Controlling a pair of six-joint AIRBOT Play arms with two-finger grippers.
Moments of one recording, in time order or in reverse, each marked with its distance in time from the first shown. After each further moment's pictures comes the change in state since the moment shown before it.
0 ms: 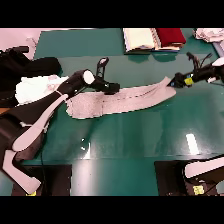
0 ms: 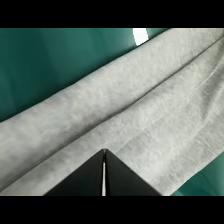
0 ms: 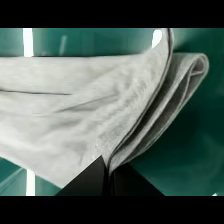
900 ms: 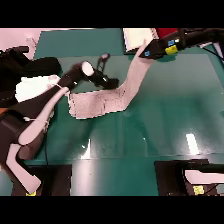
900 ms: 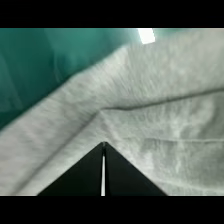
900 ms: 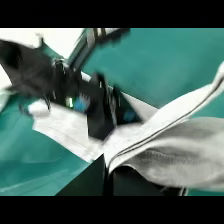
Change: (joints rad) left arm 0.090 -0.016 0.171 0.049 -0.173 0.027; right arm 0.481 0.198 0.336 0.005 0.004 0.163
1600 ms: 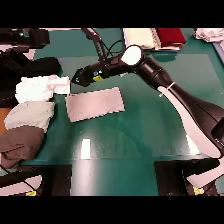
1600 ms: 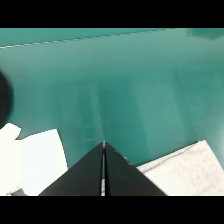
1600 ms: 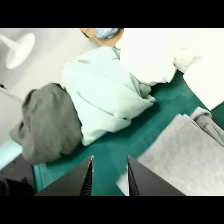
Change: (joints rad) left arm 0.336 0.508 0.024 0.307 -0.167 0.006; right arm 0.447 -0.234 -0.026 0.184 -0.413 -0.124
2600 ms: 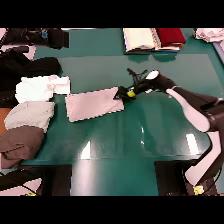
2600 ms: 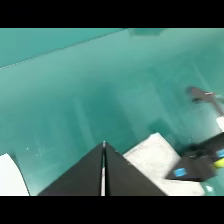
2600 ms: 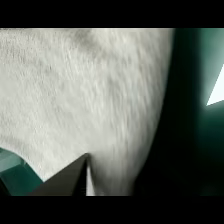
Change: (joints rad) left arm -0.199 0.019 -0.002 0.019 0.054 0.026; right arm -0.295 -0.215 -0.319 0.102 0.103 0.111
